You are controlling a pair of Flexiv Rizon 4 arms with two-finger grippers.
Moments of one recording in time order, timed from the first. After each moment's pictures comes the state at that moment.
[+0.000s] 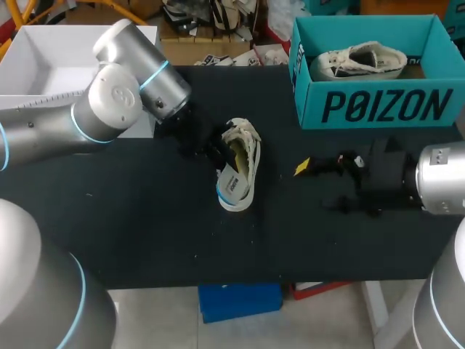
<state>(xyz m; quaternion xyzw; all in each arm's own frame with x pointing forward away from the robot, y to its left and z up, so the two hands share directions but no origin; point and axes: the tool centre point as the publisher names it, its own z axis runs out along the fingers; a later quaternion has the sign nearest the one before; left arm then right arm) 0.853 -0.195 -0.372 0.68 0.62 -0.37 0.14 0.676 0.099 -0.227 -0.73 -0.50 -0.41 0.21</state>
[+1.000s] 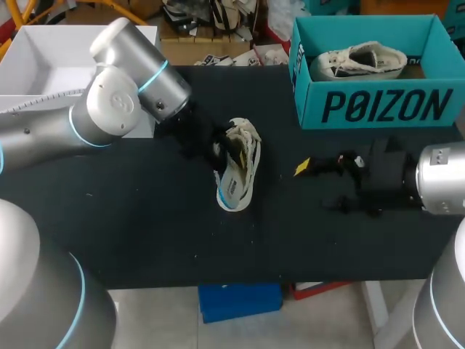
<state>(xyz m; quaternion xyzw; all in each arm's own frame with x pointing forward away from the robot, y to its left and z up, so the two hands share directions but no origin) 0.854 -0.194 -0.366 0.67 0.63 -0.35 0.16 0.676 0.099 -0.227 -0.73 -0.50 -0.41 0.21</state>
